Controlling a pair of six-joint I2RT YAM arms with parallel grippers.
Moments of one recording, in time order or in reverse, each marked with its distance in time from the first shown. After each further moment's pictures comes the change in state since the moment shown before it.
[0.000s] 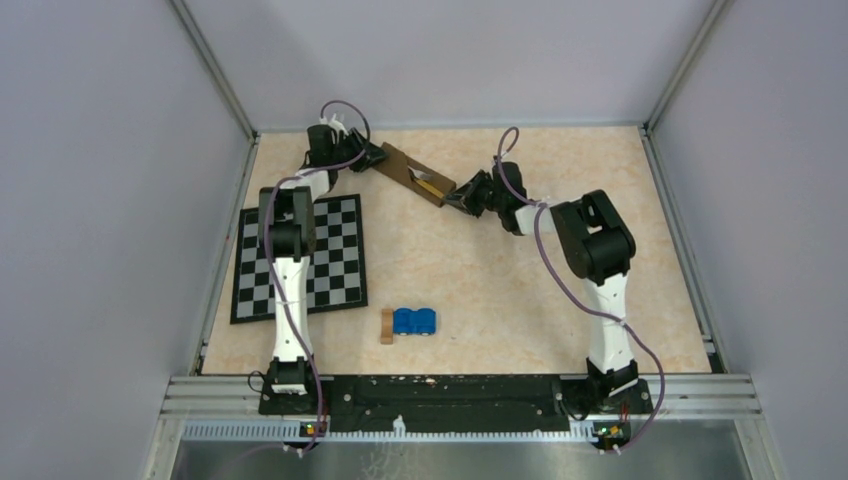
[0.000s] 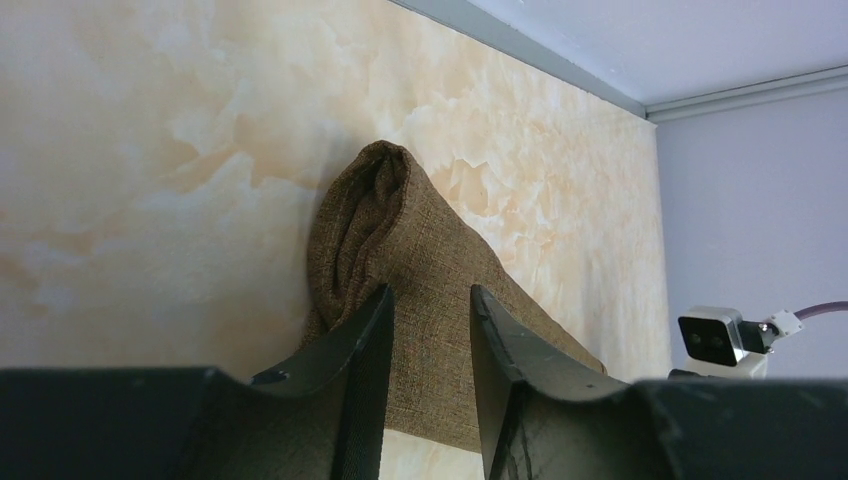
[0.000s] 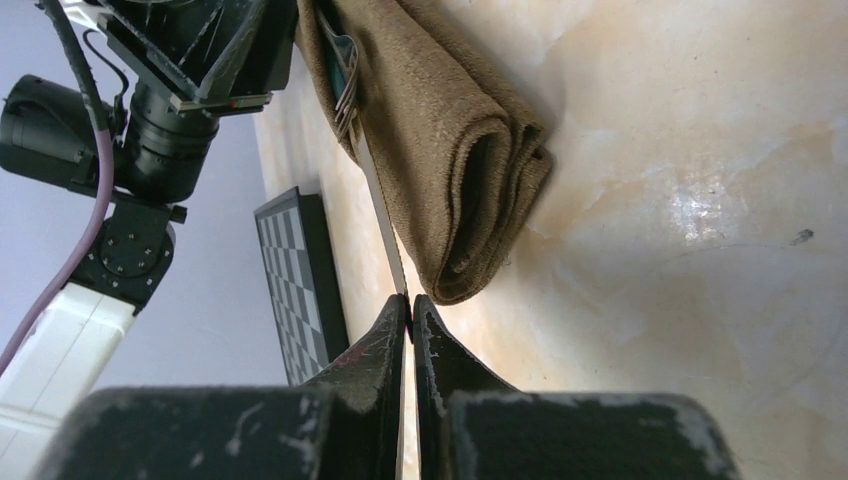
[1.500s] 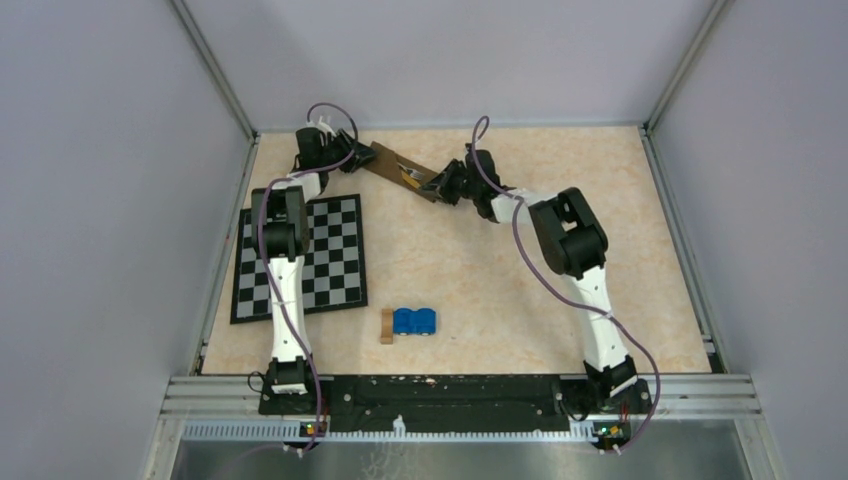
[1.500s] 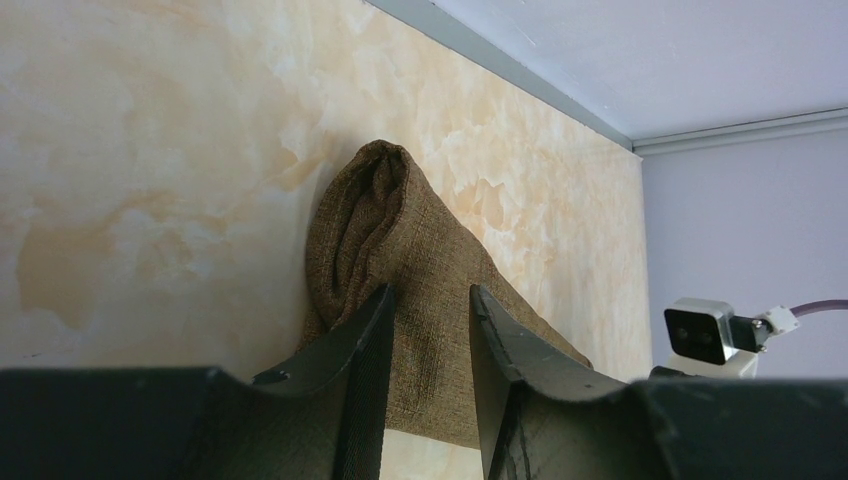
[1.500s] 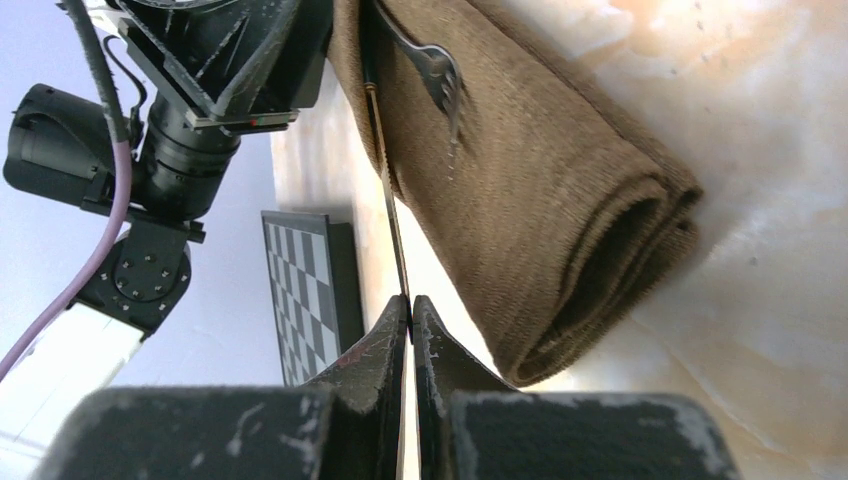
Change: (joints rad) left arm 0.050 -0.011 -0.054 0.080 0.011 -0.073; right arm 0.078 0.172 0.304 -0.098 0.008 -0.024
